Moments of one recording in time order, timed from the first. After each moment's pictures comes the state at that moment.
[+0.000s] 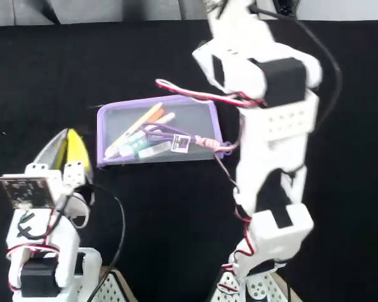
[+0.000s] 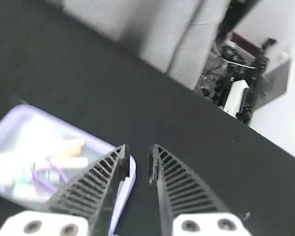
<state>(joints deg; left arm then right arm) -6.3 -104.2 66.6 52.0 0.5 -12.0 12.2 -66.0 99.3 21.0</state>
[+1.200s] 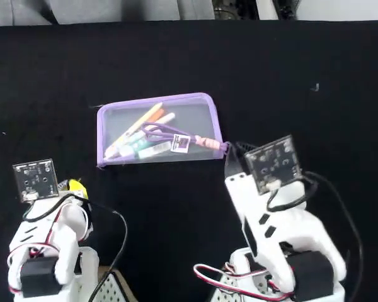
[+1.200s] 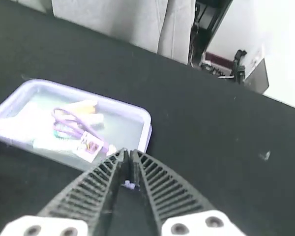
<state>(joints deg) -11.8 -104.7 67.9 81.8 2.4 -9.6 -83.1 46.1 72.7 15.2</state>
